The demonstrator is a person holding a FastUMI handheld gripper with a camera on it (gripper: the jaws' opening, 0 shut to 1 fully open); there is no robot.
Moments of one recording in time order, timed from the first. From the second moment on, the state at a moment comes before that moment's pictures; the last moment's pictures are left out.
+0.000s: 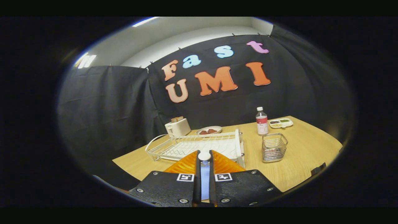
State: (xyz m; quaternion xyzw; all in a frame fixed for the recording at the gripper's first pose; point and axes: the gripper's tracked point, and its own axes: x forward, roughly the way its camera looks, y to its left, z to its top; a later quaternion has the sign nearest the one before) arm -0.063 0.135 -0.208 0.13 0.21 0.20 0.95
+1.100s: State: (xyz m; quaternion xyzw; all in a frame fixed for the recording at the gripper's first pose) arm -0.073 0.168 -0.264 0.12 0.25 0.23 0.93
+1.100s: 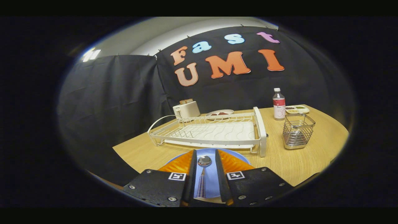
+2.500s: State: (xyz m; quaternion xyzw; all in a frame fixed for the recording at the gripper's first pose) arm -0.024 0.073 -0.089 0.07 0.07 0.09 0.99
